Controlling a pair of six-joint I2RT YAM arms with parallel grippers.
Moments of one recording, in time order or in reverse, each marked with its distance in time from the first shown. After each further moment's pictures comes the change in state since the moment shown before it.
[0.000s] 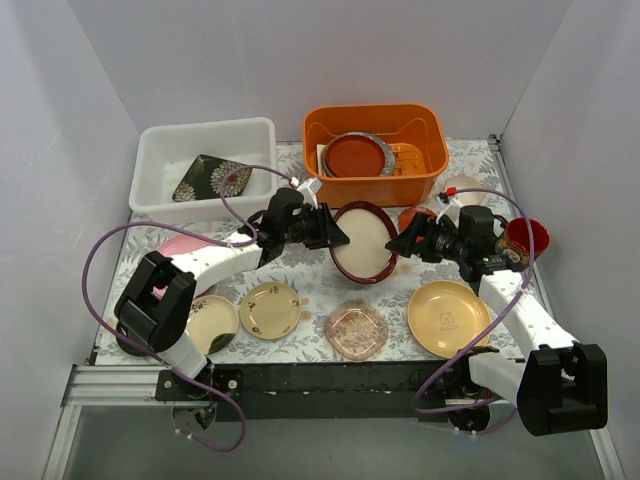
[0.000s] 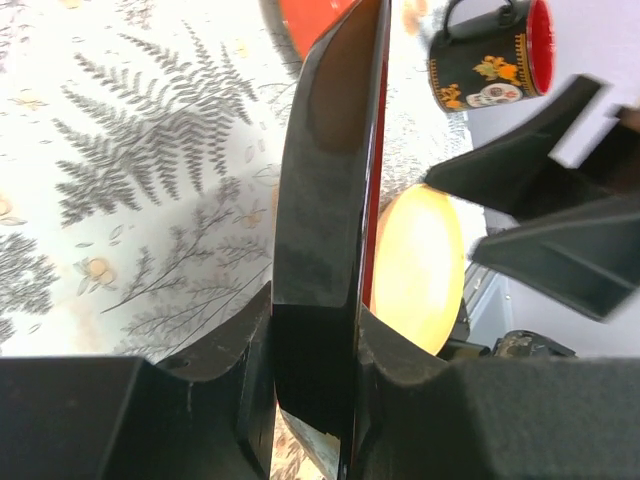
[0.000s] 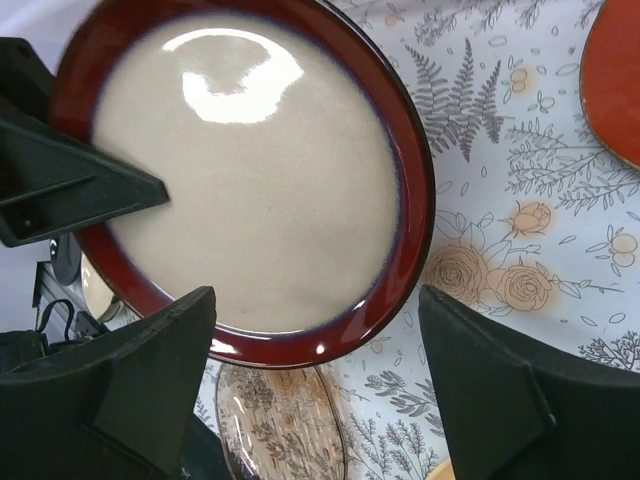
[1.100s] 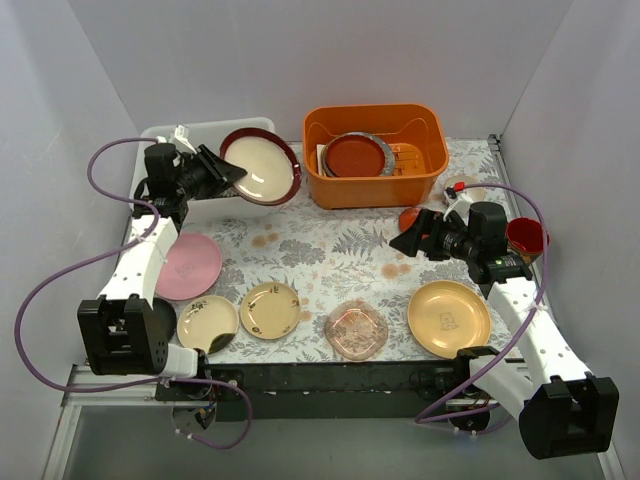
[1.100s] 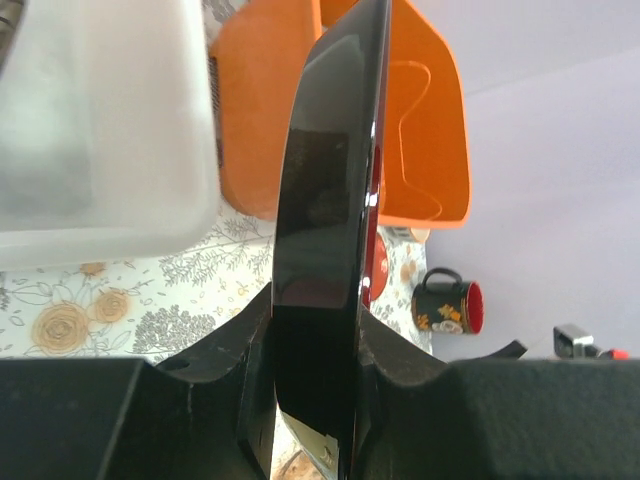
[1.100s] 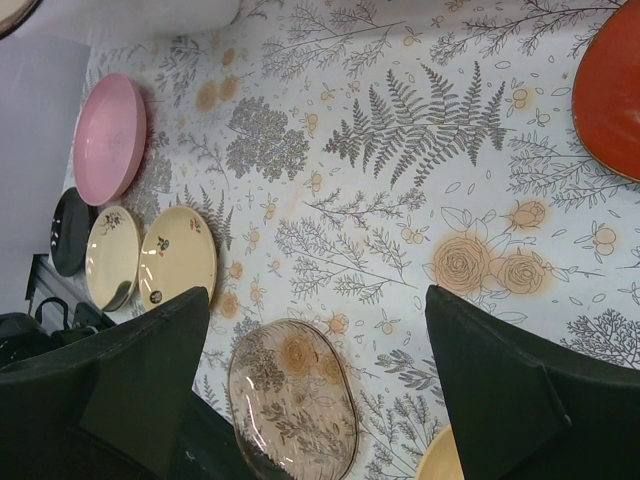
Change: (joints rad) left arm 0.639 -0.225 0.169 -0.280 0.155 0.002; right arm -0.002 -0.130 0.098 -0.185 0.018 -0.048
